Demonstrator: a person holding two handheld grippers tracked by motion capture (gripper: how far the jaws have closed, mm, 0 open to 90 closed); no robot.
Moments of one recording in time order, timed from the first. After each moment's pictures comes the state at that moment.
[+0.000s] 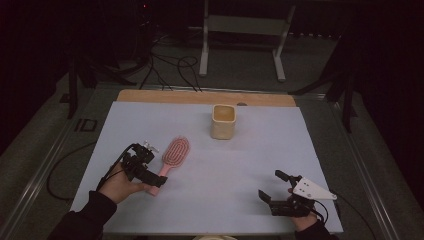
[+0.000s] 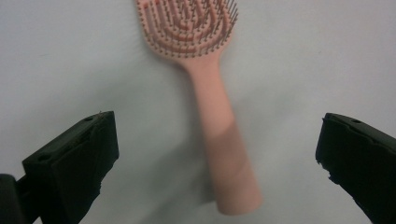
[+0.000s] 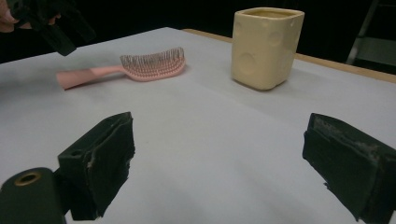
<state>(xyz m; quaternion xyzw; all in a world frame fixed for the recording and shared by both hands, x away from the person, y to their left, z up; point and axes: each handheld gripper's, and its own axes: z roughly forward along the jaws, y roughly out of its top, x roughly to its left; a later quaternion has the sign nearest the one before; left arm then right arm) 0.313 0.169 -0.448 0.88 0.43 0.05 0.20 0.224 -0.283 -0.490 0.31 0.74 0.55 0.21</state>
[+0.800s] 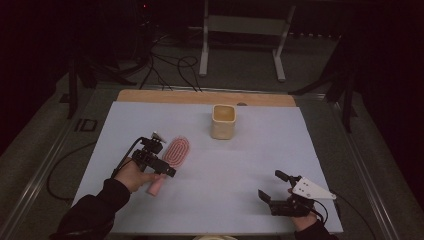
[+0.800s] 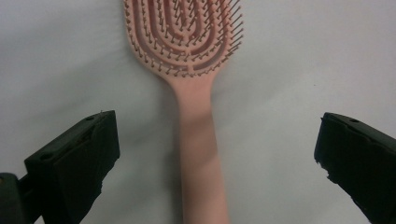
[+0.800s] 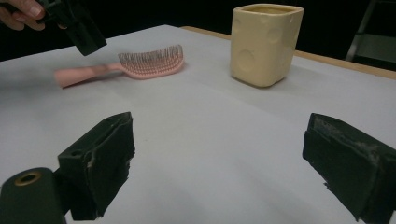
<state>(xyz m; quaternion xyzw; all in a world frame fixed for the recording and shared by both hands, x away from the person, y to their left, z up) 0.347 0.150 -0.456 0.85 0.51 -0.02 0.16 0.225 -0.283 -0.491 0.32 0.74 0.55 0.21</state>
